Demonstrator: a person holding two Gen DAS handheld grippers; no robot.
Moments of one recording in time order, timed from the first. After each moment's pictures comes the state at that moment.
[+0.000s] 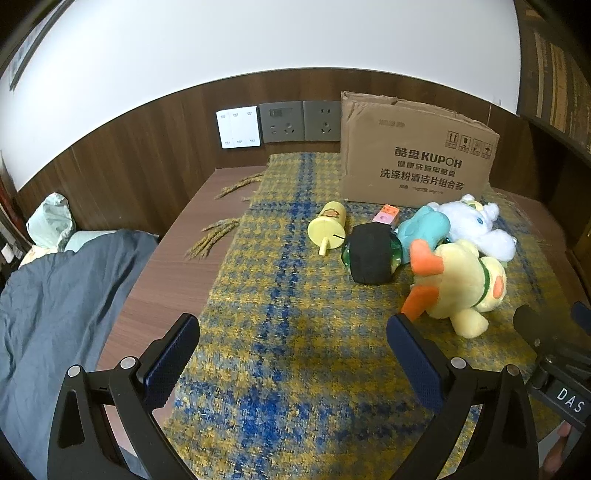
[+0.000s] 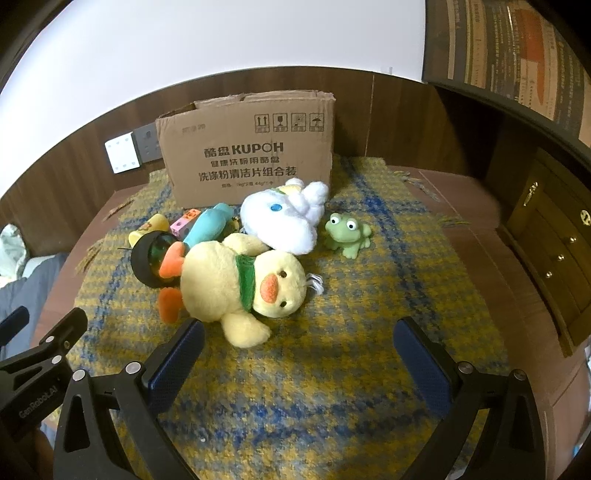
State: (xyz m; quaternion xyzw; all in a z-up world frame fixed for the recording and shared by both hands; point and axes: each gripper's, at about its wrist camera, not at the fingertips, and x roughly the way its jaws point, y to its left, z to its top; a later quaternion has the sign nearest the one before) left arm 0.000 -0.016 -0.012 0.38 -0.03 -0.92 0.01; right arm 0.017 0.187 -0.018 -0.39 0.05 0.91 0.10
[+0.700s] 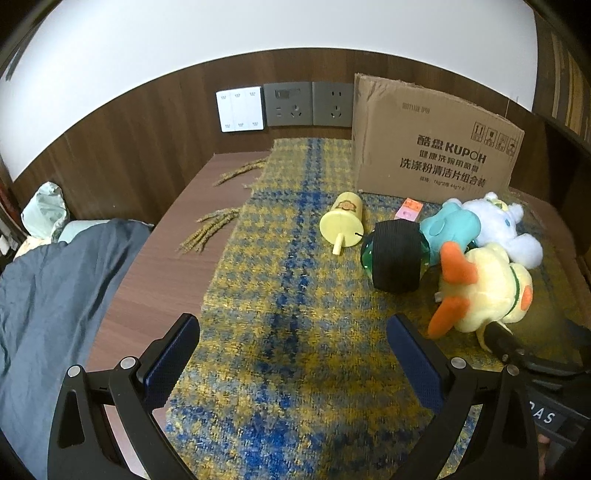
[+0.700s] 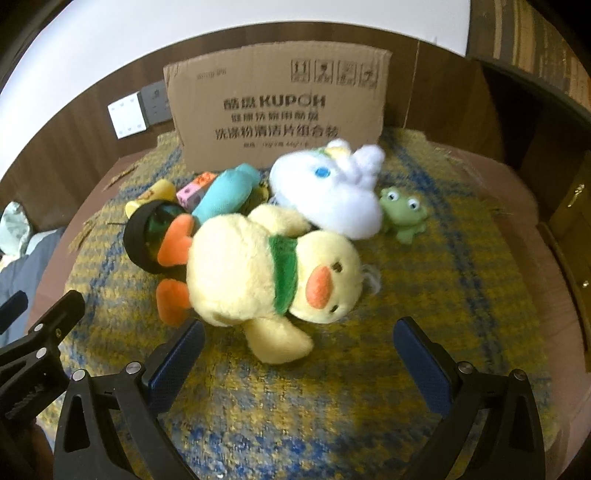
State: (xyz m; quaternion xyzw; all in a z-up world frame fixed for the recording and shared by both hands) left arm -0.033 -0.026 -0.033 0.41 -0.02 -0.91 0.01; right arm -0.031 0.167 -0.058 -0.45 0.04 0.89 0.07
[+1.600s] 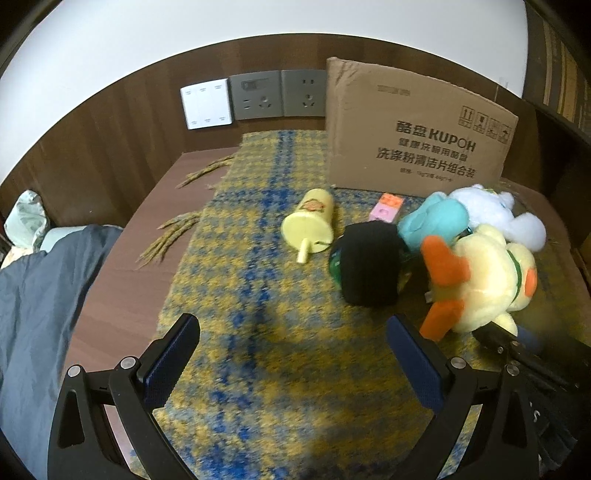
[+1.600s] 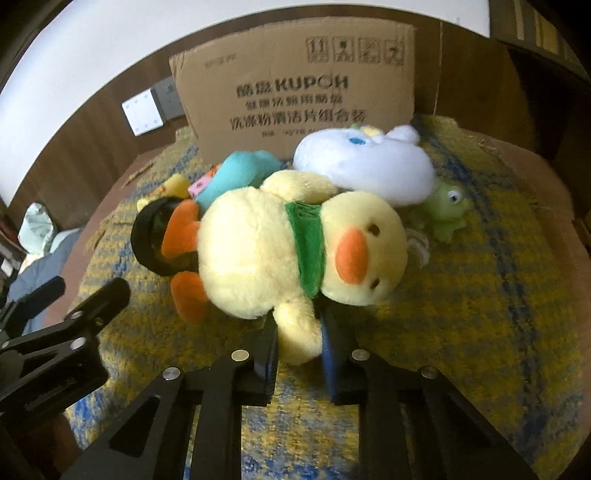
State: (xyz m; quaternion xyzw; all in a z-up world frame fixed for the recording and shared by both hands) left arm -0.063 0.001 -0.044 0.42 -0.03 -0.91 -0.03; right arm -0.041 0.180 -0.068 -0.45 0.07 0.89 0.01
